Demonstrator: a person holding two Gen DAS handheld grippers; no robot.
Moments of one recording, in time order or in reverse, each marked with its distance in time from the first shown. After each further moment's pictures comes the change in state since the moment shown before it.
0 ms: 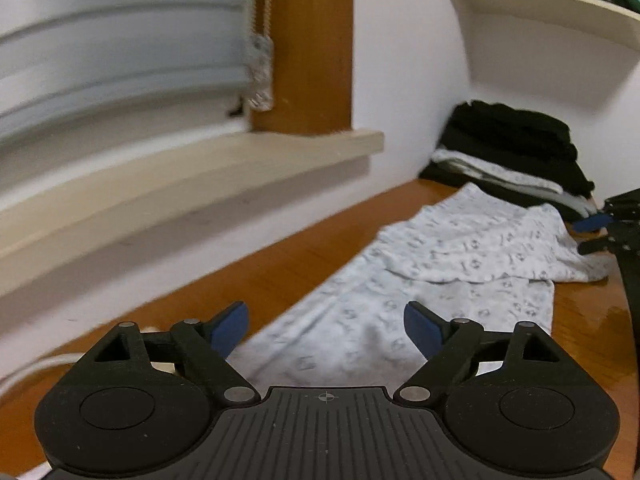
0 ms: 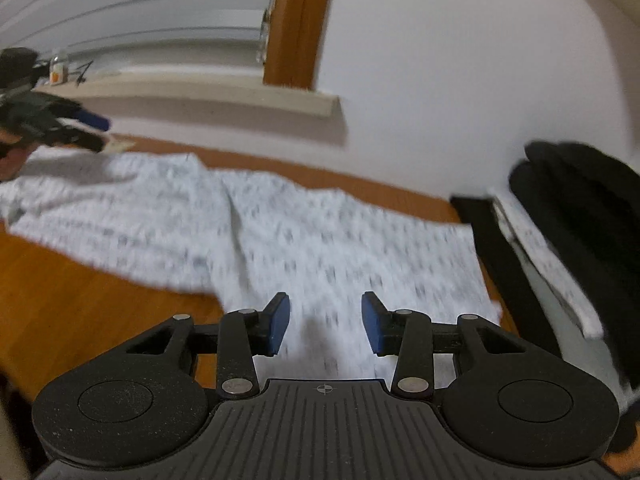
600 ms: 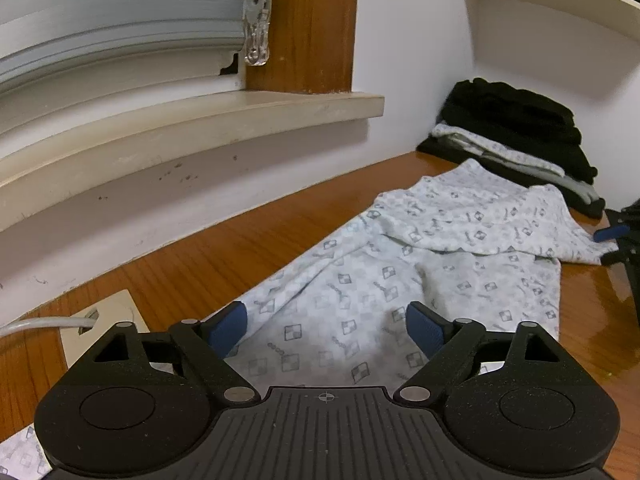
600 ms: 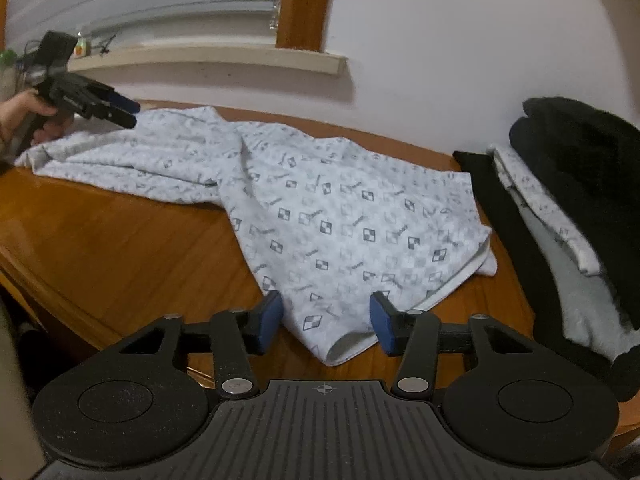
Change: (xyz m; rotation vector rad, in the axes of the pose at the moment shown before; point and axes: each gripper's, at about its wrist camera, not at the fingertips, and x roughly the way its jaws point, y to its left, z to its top) left arm 0.017 0.002 -0.014 -0.015 0.056 -0.014; right arm -0.016 -0.015 -0.040 -0.009 0.036 0.050
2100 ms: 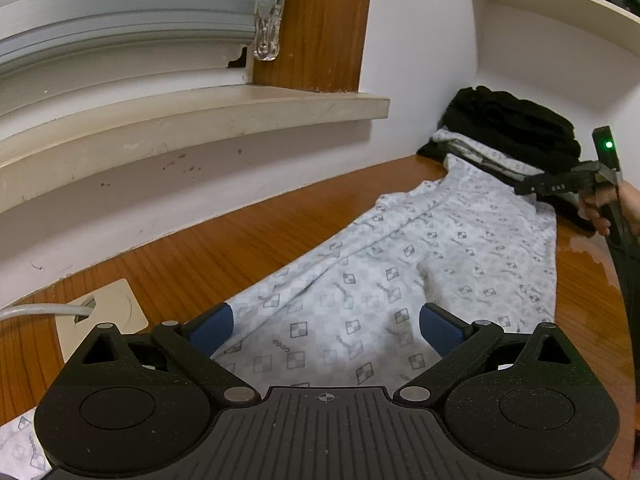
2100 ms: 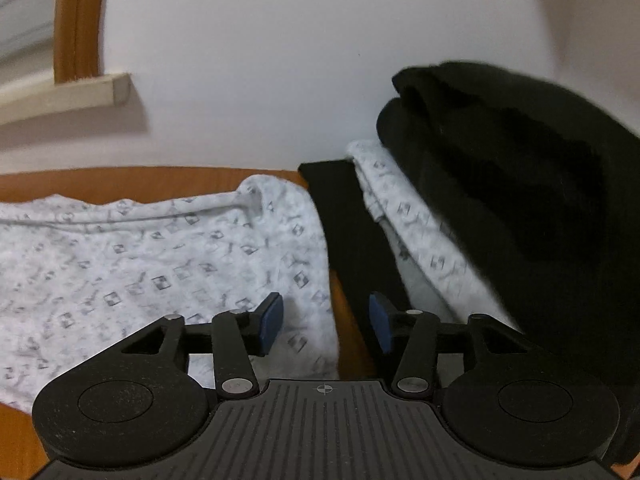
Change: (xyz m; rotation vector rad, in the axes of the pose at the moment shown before) left arm 0.000 0.009 -0.001 -0.056 0.011 -0.028; right arm 0.104 -0.113 0.079 0.254 0.072 -0.296
